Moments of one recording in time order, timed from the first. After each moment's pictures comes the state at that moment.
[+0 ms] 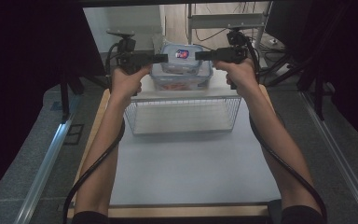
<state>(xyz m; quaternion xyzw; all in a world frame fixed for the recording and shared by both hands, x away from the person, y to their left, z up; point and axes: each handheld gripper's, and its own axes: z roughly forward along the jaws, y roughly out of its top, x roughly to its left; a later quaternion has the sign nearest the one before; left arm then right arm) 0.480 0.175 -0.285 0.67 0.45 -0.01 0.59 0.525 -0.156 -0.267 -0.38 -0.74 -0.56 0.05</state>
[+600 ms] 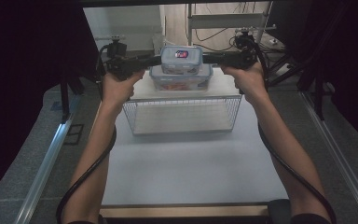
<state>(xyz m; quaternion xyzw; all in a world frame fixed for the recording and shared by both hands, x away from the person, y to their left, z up) 0.439 0.188 -0.281 0.69 0.40 0.08 0.60 0.489 -0.174 -0.260 -0.34 -0.76 -0.56 -0.05</state>
